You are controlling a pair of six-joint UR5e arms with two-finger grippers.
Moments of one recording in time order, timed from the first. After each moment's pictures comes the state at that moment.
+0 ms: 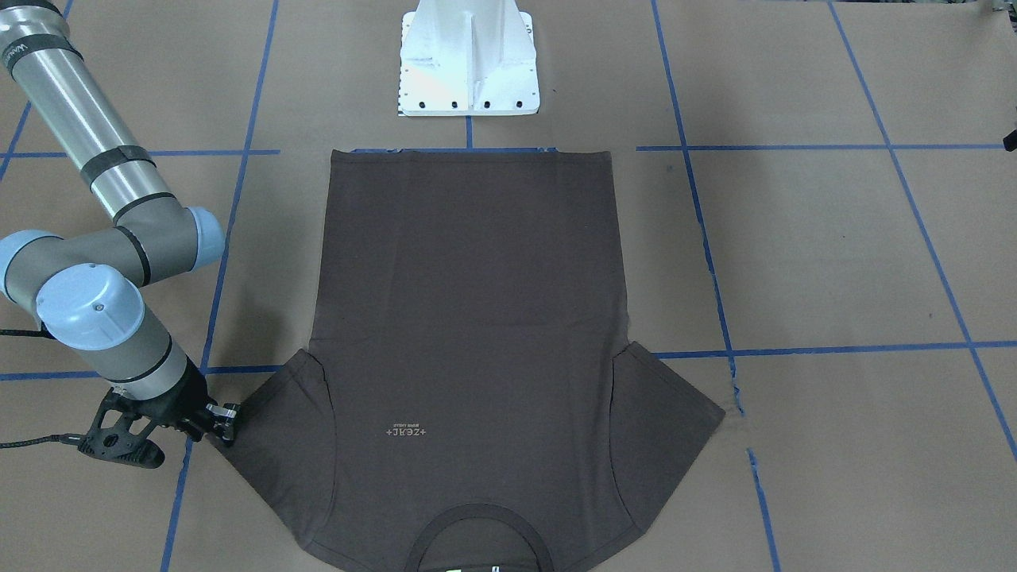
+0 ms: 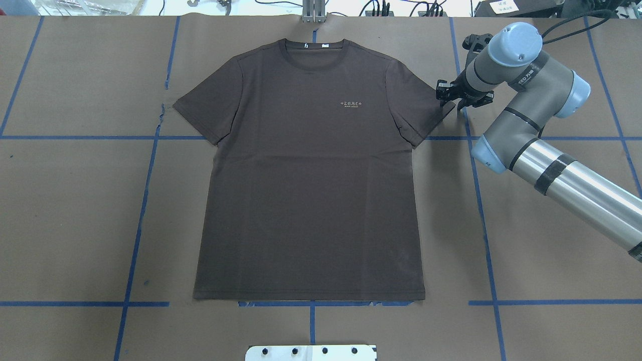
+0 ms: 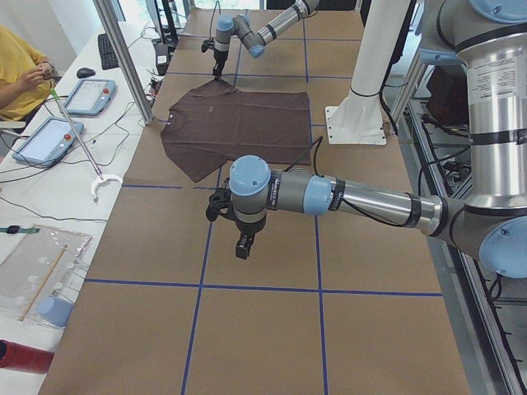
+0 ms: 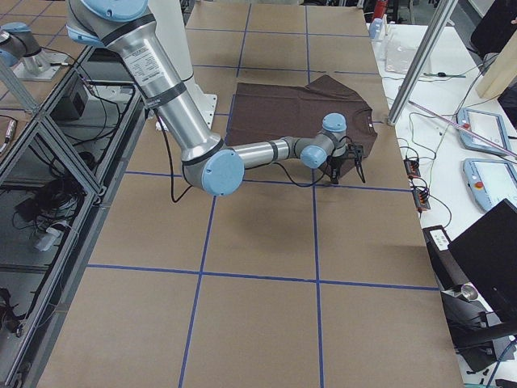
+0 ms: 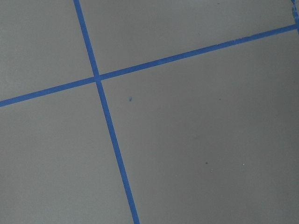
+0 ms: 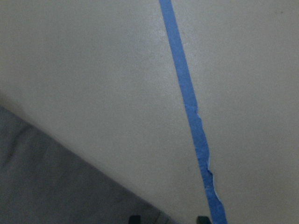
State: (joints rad) left arm -1.53 -1.40 -1.93 -1.50 -2.42 0.16; right arm 0.91 -0.98 1.11 -0.98 1.96 1.14
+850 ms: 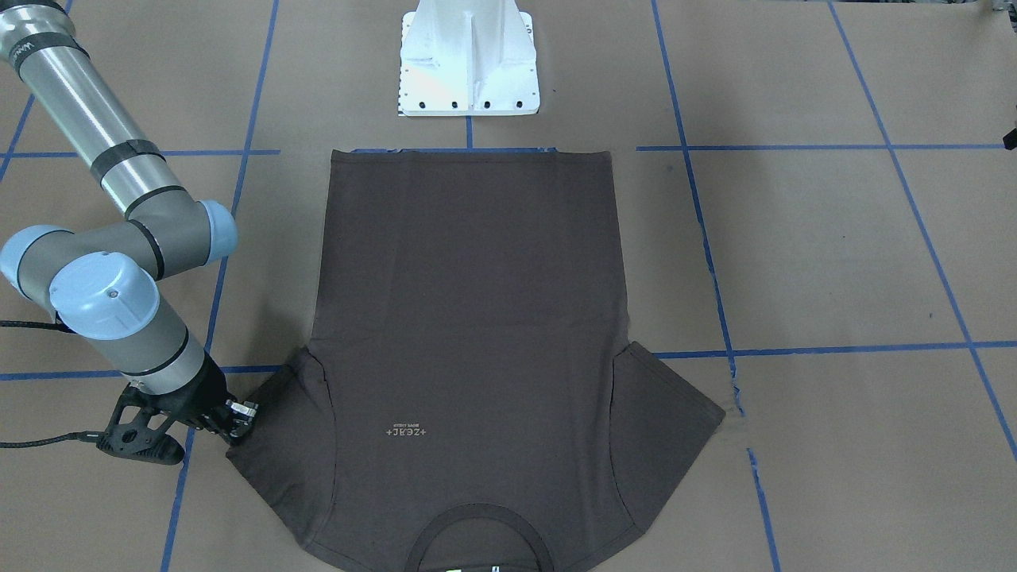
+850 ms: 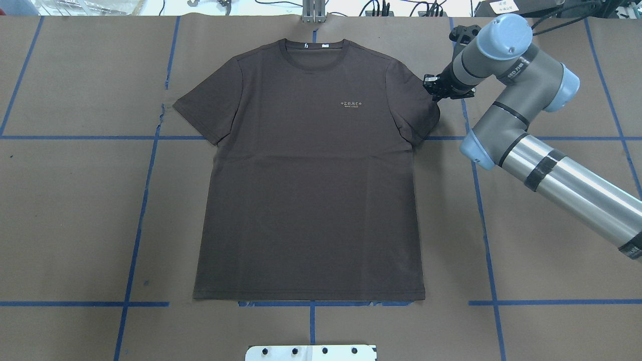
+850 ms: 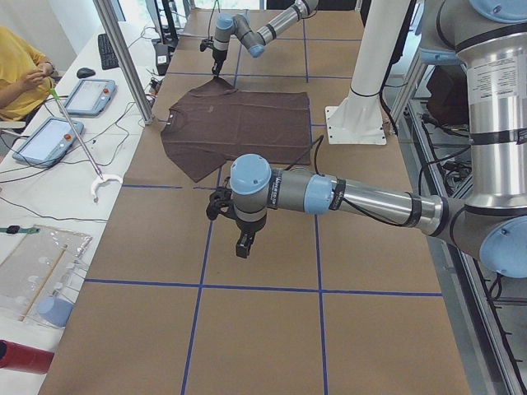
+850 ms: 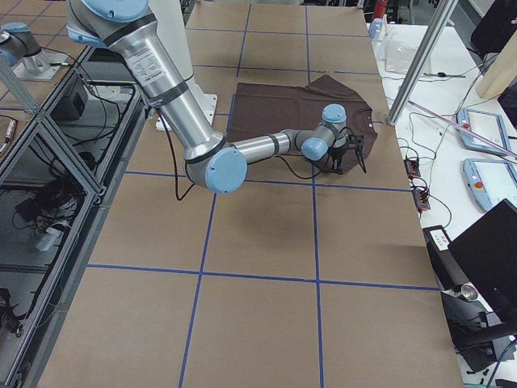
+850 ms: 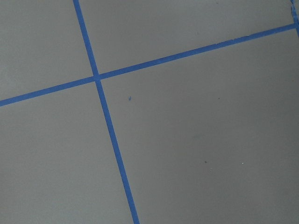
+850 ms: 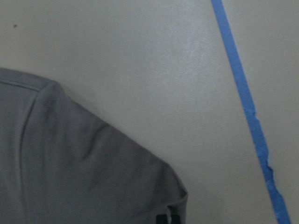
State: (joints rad) left arm -1.53 -1.40 -1.94 -1.50 -2.42 0.16; right arm 0.89 -0.93 1.15 -0.99 1.96 1.17
